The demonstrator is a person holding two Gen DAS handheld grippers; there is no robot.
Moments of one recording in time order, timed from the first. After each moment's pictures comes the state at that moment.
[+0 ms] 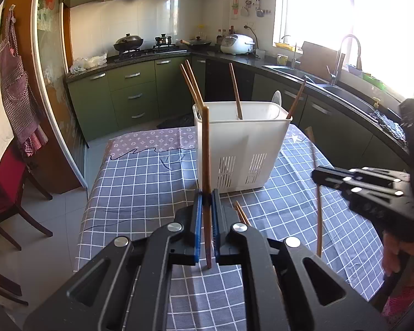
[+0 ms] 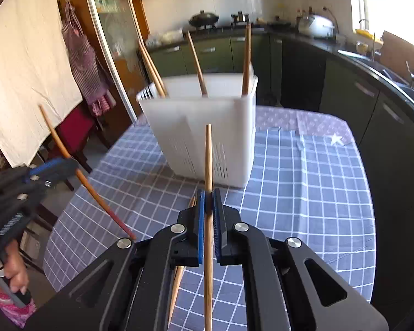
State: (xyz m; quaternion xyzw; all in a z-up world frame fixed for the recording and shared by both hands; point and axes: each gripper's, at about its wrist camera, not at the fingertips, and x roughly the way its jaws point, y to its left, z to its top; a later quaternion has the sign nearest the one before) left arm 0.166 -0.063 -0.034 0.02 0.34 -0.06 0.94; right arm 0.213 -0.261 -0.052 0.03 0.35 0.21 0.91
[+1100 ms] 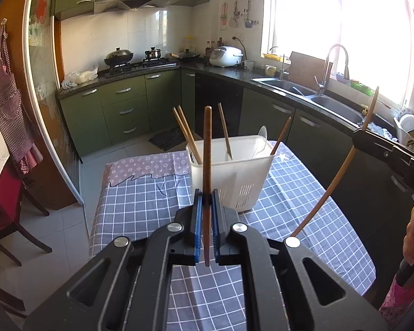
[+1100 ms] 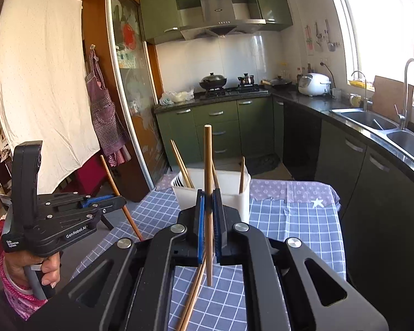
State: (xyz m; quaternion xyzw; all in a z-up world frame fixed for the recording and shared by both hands) left arm 0.170 -0.062 0.026 0.02 0.31 -0.10 0.94; right arm 0.166 -0.292 0.058 0.04 0.22 0.23 0.95
